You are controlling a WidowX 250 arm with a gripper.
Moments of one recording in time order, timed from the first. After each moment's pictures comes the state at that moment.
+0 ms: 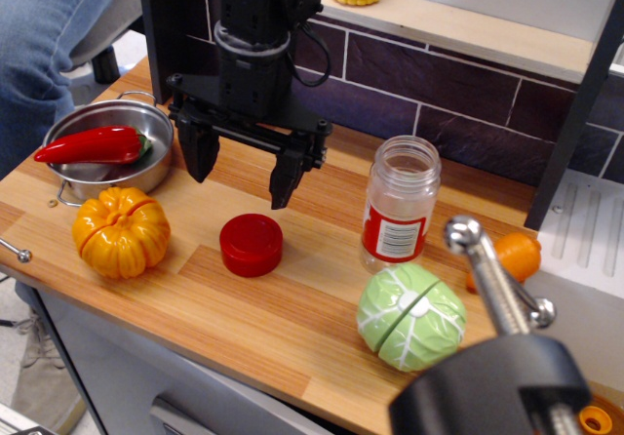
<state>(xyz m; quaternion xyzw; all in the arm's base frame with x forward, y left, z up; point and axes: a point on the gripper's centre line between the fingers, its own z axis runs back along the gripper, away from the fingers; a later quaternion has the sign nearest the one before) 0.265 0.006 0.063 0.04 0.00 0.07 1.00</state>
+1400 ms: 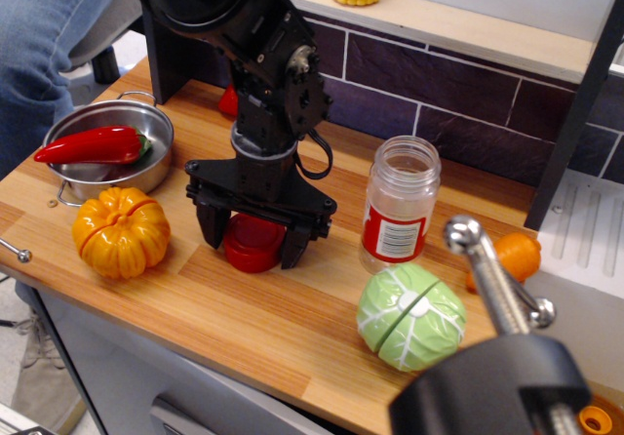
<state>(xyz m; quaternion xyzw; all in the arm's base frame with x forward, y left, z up) 0.265 0.001 -0.002 0.05 -0.04 0.10 0.99</state>
